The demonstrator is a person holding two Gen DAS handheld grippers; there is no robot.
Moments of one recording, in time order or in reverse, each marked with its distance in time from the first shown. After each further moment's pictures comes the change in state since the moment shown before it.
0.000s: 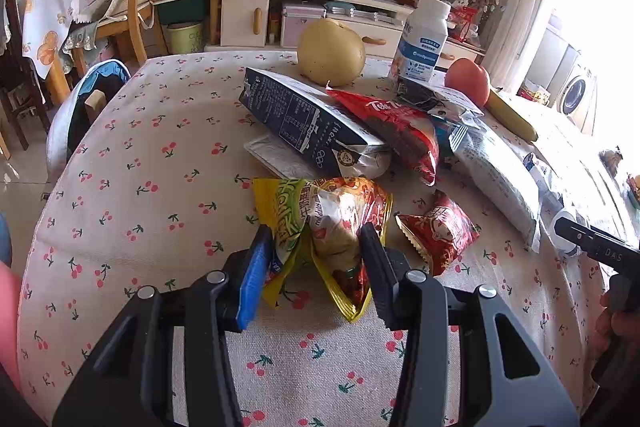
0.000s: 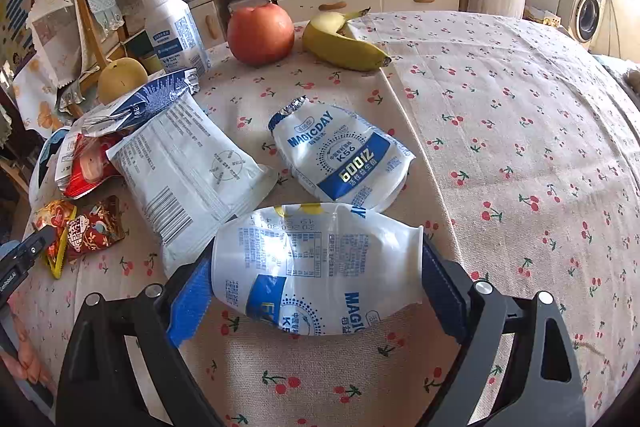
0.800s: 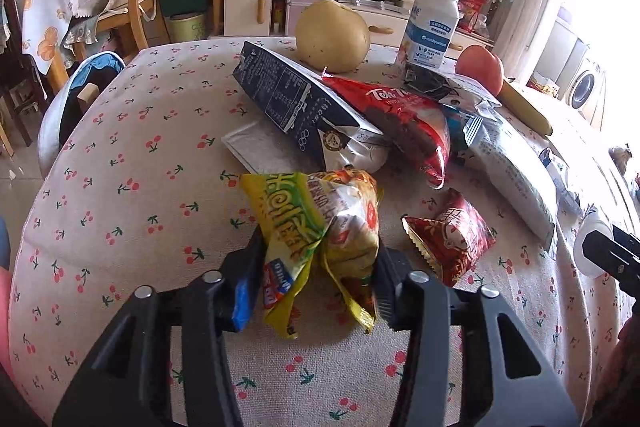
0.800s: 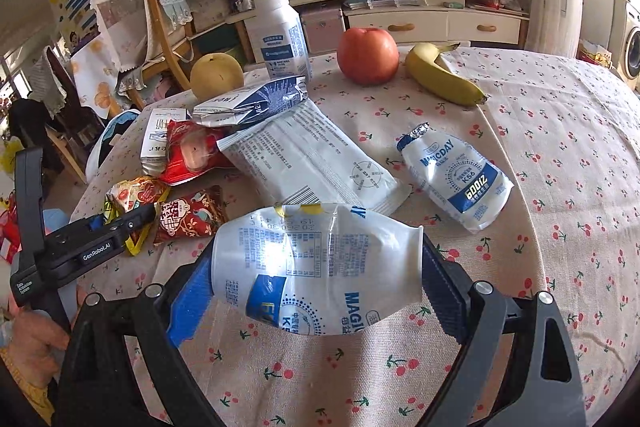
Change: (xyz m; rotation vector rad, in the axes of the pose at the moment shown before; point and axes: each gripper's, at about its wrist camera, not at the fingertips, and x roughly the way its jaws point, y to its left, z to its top) left arm 0.023 -0.006 0.002 -0.012 0.040 0.020; right arm -0.023 0.061 -0.006 -0.133 -0.046 0.170
